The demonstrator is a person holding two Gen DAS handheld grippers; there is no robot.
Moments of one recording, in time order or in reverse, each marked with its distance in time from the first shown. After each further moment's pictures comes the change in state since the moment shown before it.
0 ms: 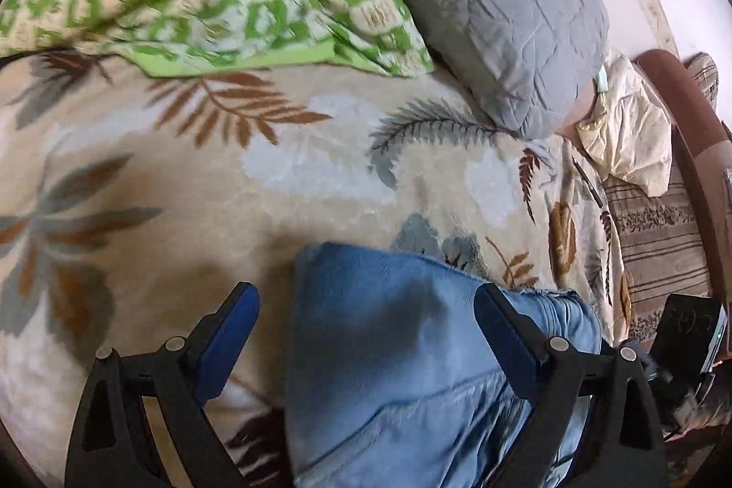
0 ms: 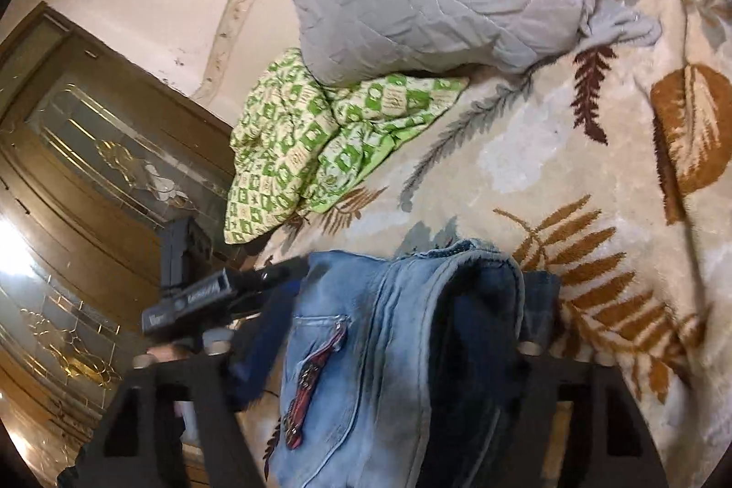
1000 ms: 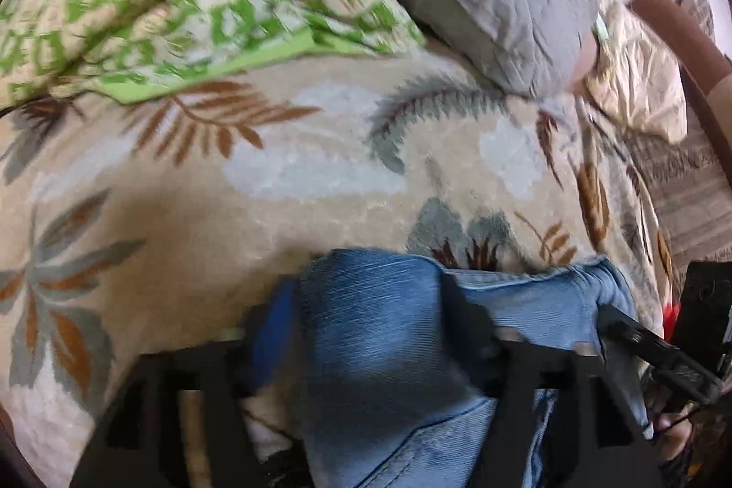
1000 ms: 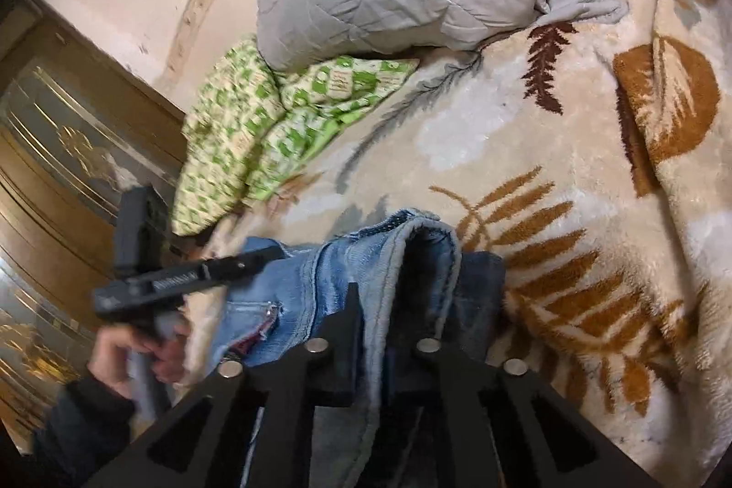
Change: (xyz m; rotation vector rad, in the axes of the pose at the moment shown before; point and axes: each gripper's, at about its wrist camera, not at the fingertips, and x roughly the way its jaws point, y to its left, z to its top) left arm 0.013 -0.006 -0.010 0.133 -0.043 0.098; right arm 0.013 -0.034 -0.018 0.012 -0.010 -0.093
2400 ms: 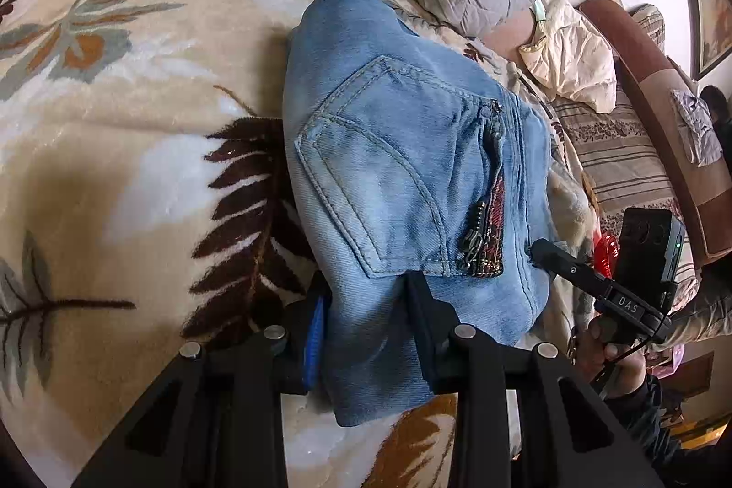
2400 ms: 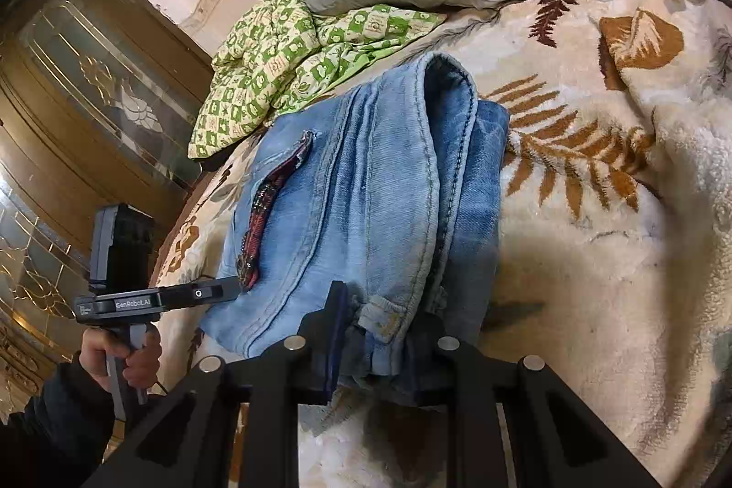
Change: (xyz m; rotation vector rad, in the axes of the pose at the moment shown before) left arm -0.051 0.011 -0.149 -0.058 0.082 -0.239; right arm -0.037 0.020 -0.087 -0.162 0.092 -0.054
